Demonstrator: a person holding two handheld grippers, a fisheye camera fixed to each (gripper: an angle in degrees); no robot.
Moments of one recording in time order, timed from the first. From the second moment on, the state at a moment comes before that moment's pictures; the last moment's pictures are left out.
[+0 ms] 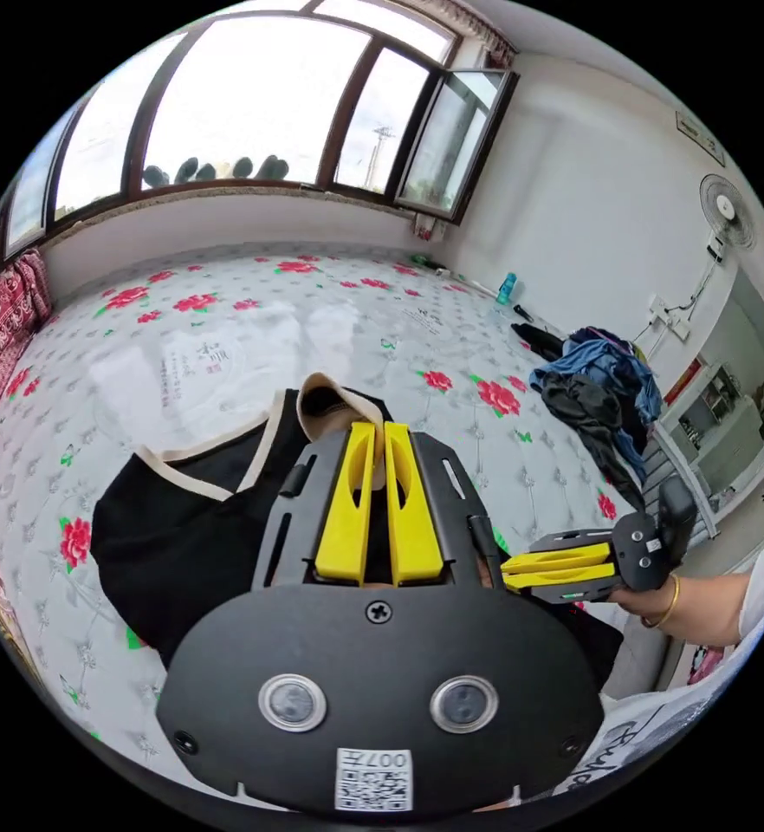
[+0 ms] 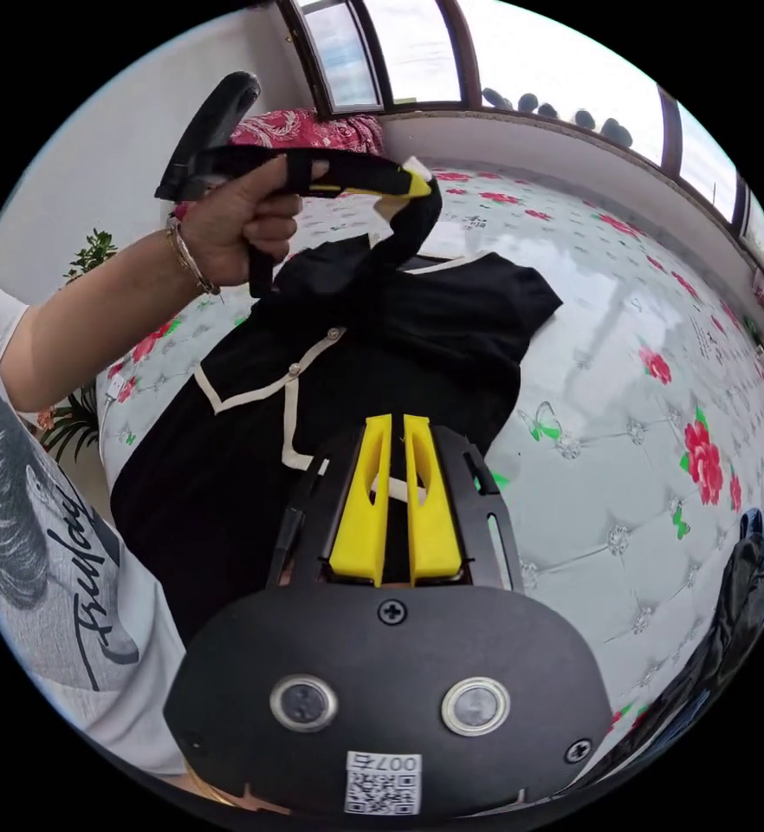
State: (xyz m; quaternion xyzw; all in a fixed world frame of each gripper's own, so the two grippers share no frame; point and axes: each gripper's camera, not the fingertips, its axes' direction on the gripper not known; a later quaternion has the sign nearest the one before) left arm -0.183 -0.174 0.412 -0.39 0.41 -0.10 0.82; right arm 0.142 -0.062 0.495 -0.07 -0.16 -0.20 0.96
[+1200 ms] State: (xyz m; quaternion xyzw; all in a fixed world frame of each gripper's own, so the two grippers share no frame) left arm -0.291 0.003 0.368 -0.53 0.20 -0.06 0.82; right arm -0.050 -0.327 0.536 -0.11 -0.33 -0.42 0.83
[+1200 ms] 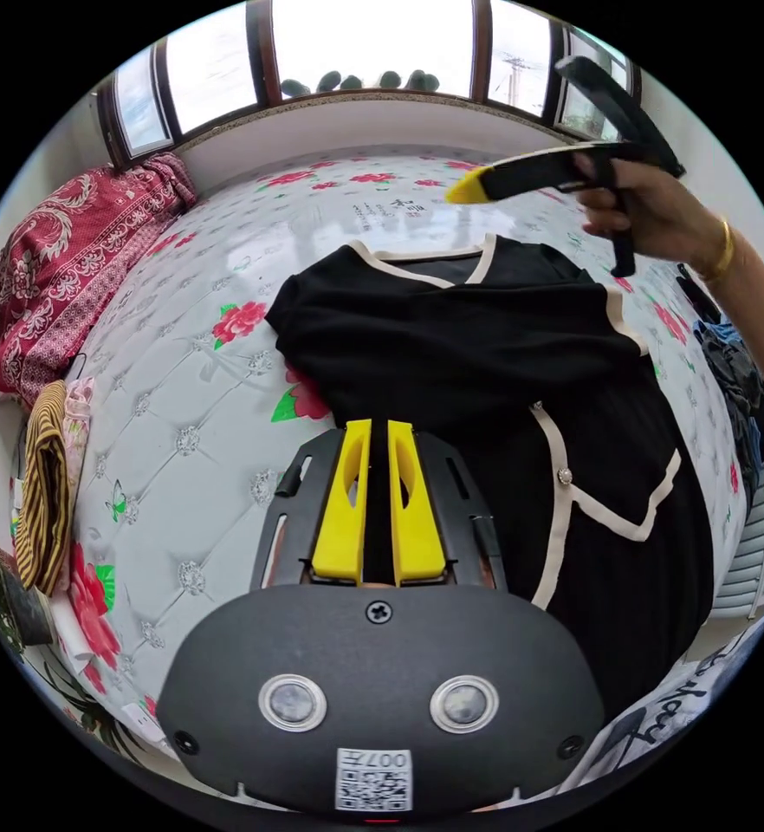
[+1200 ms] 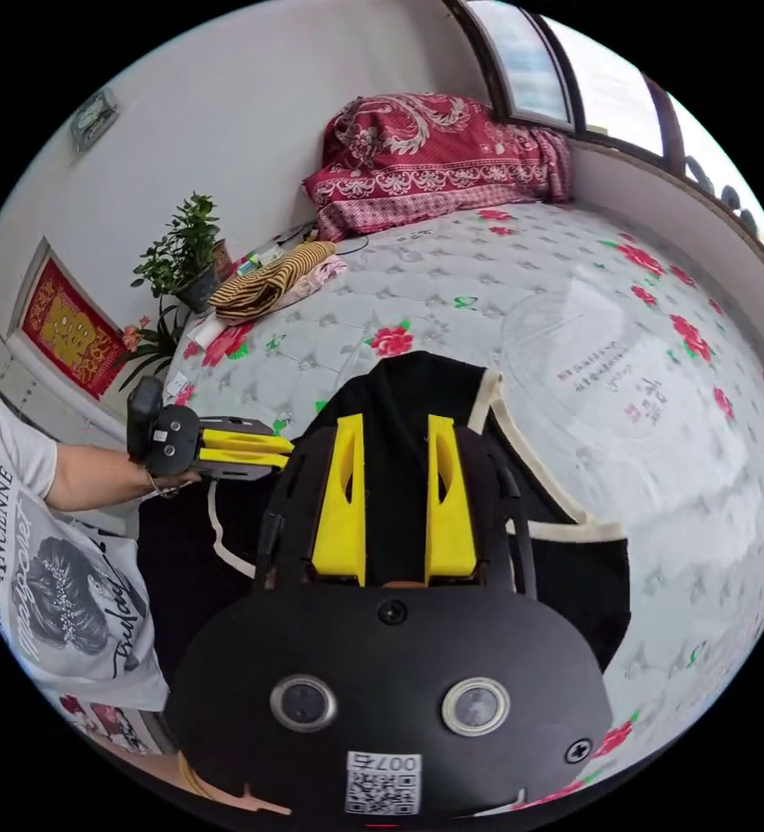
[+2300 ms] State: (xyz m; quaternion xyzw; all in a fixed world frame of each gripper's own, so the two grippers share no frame) left arm -0.288 0.024 0.431 -0.50 0.20 -0.05 0.84; right arm -0.142 -0.347 0.568 -0.08 -0.30 -0.42 0.86
